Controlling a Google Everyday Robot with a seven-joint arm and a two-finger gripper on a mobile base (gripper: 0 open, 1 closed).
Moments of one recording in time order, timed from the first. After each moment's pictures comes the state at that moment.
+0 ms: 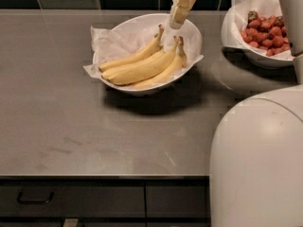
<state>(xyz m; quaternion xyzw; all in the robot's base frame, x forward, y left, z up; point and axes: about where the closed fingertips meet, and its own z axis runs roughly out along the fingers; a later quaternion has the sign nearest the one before) 0.670 -0.054 1.050 -0.72 0.62 0.02 0.31</state>
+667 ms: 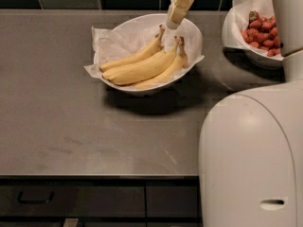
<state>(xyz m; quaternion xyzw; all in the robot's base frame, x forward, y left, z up) 0.668 -0.046 1.046 -0.71 0.63 0.07 0.31</state>
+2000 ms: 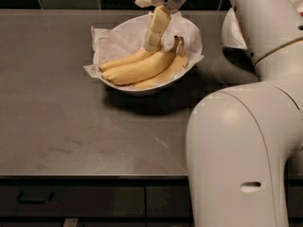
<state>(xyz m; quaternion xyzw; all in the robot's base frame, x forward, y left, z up) 0.672 0.015 0.976 -0.73 0.60 0.17 0.28</state>
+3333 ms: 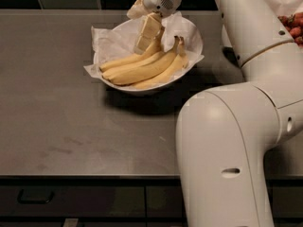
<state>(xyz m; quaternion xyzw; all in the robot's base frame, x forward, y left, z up) 0.681 0.036 0.957 -0.73 0.59 0.20 0.28</state>
